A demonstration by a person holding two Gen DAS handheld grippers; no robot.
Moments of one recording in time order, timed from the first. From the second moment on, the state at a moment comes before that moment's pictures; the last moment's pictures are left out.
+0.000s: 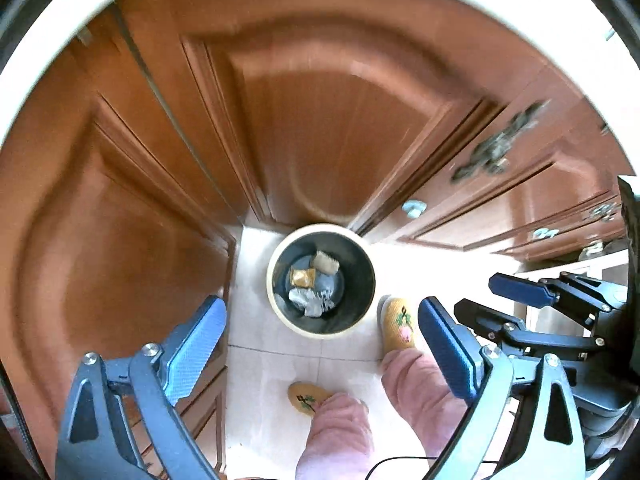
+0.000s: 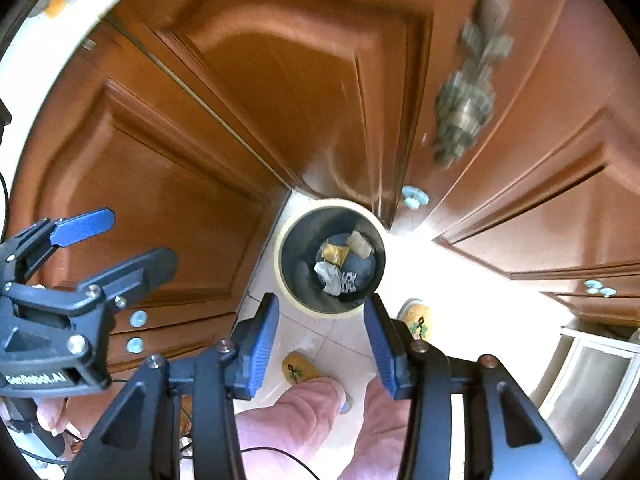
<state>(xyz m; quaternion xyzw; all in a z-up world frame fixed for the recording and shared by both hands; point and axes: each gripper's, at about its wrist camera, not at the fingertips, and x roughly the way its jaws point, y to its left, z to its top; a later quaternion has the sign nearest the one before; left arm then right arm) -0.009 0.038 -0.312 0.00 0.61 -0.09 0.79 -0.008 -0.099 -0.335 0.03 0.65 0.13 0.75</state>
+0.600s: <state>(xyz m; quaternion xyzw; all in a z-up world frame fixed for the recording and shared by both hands) -0.032 0.047 -0.108 0.02 0.49 -0.09 0.87 -0.031 -0.112 -0.150 0.05 0.54 0.11 0.83</state>
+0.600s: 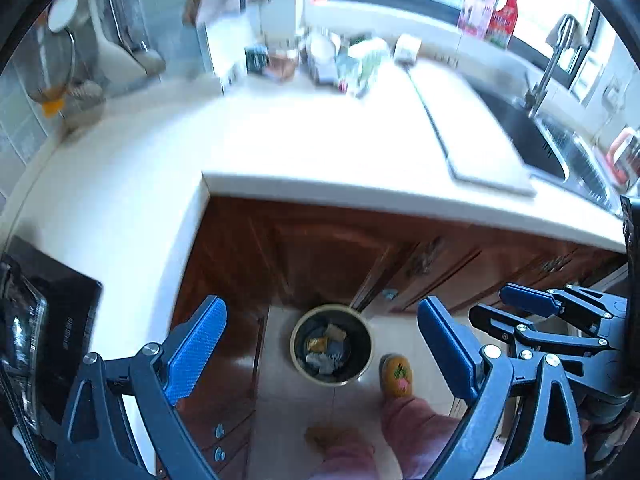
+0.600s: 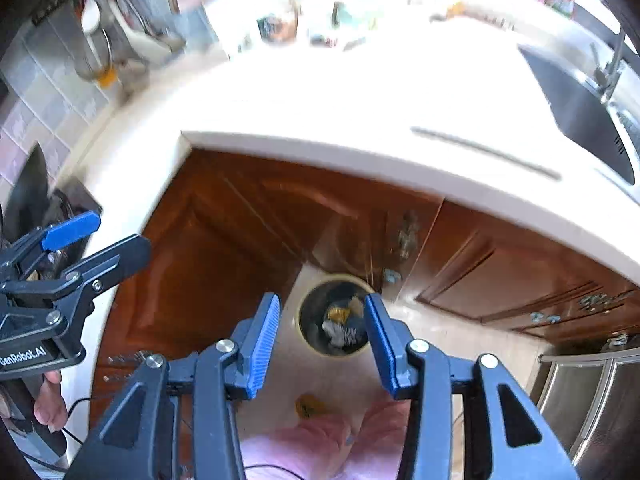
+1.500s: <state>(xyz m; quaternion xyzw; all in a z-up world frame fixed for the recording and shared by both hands) 0.110 0.014 -0.018 -0.05 0.44 0.00 0.89 0.123 -0.195 -0.021 0.10 0.45 0.15 0.88</state>
